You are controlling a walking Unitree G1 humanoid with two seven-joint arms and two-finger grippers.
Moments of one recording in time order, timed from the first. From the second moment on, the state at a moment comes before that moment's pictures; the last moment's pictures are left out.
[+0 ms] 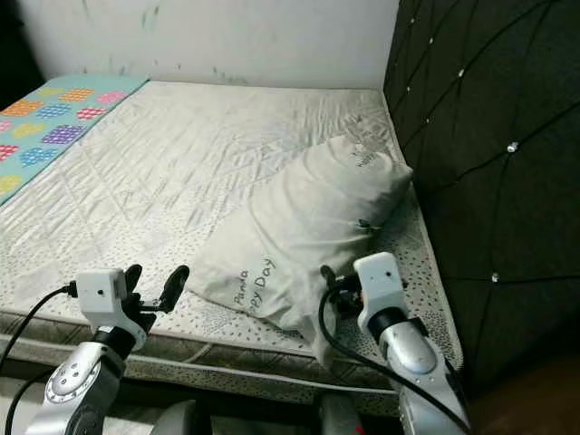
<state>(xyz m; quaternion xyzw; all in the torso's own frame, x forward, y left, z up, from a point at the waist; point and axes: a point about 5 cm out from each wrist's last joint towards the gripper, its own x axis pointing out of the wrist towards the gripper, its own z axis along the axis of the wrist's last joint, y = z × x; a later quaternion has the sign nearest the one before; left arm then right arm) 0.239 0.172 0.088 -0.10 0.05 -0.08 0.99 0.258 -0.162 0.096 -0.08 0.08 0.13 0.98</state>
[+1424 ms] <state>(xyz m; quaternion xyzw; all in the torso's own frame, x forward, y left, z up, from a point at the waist) 0.248 0.166 0.100 -0.09 0.04 -0.09 0.99 0.310 -0.109 0.117 -0.05 0.05 0.18 0.98</state>
